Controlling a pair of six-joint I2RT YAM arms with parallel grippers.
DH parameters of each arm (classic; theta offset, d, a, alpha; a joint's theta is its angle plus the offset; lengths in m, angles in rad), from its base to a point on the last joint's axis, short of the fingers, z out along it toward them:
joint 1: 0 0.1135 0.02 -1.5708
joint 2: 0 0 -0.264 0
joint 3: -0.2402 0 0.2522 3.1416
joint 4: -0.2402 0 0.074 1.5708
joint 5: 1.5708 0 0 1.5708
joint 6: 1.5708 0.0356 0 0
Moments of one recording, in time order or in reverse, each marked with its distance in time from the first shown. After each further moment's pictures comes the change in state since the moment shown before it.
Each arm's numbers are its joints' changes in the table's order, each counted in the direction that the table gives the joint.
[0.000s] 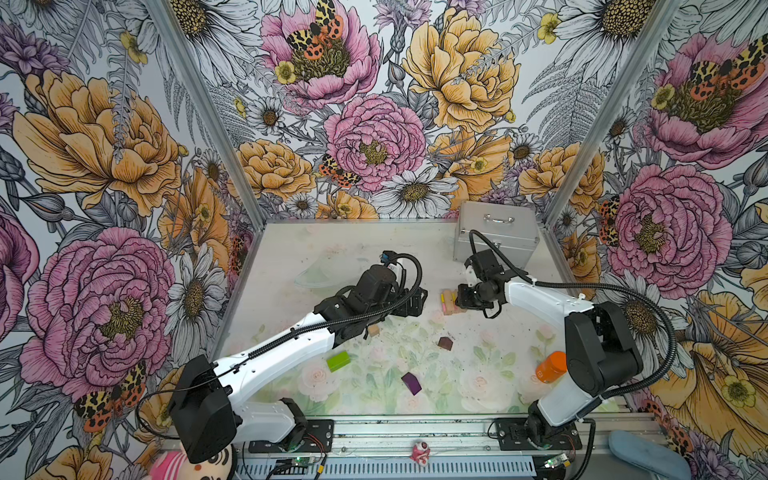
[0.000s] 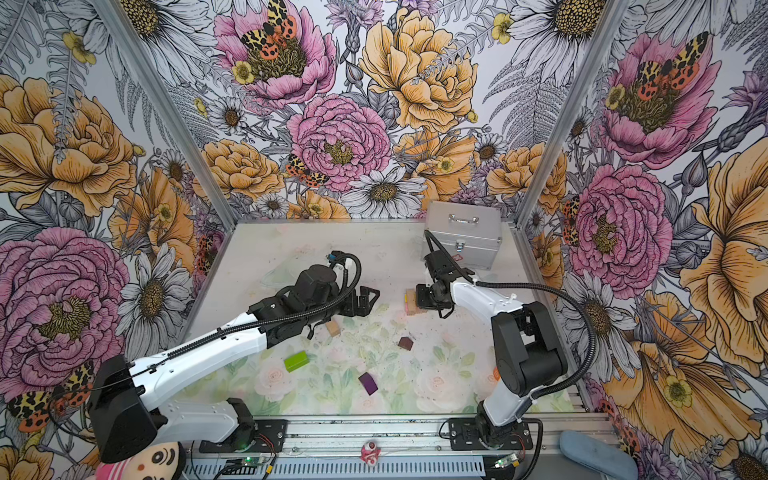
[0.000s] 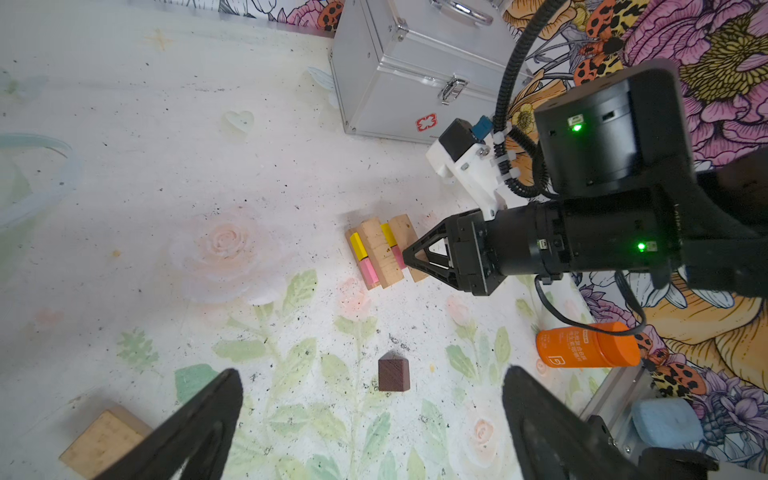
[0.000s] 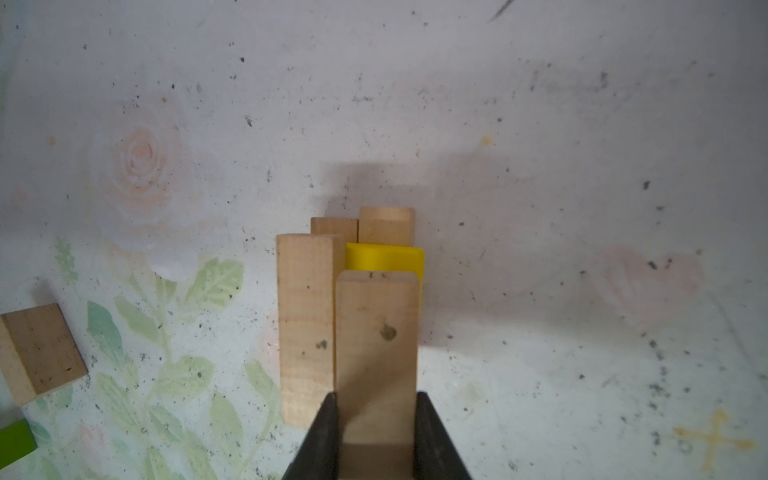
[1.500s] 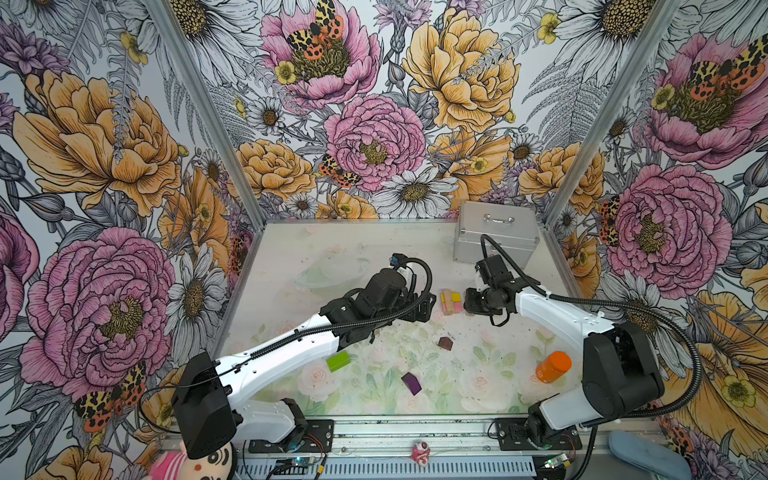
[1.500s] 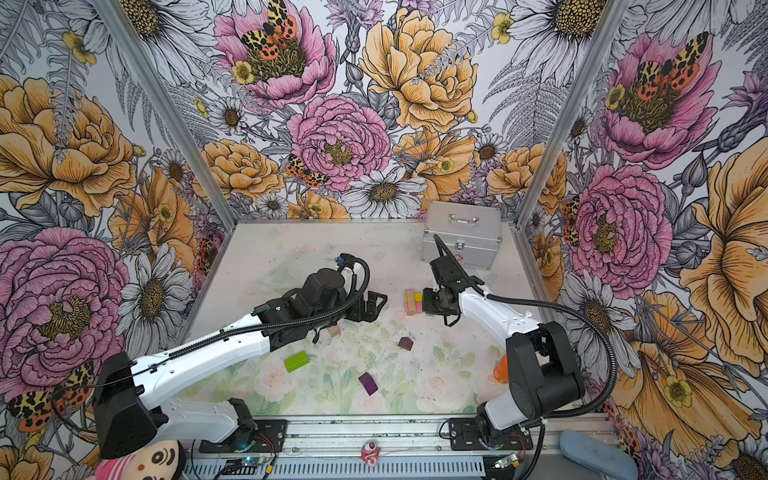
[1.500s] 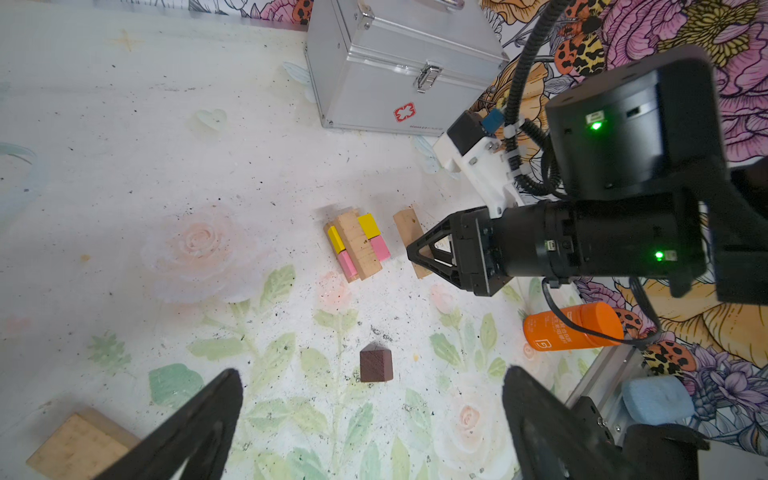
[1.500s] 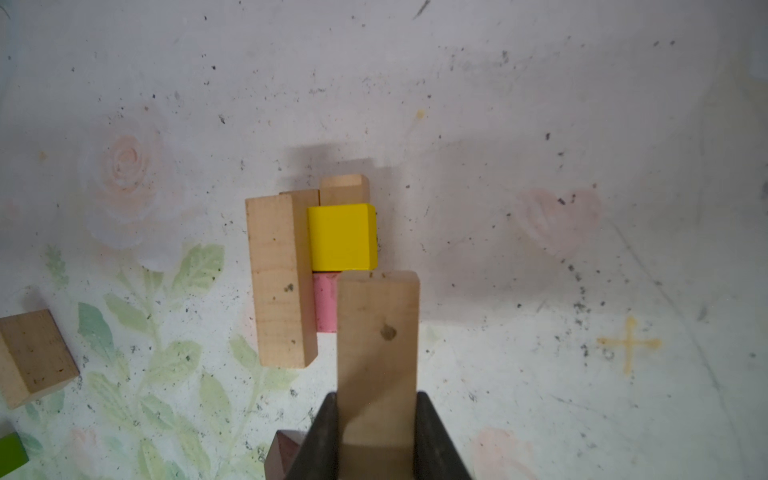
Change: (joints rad) left arm -0.069 0.016 -0.040 -0.026 -0.037 0.000; right arm 0.000 -0.132 0.092 -0.019 0.070 0.056
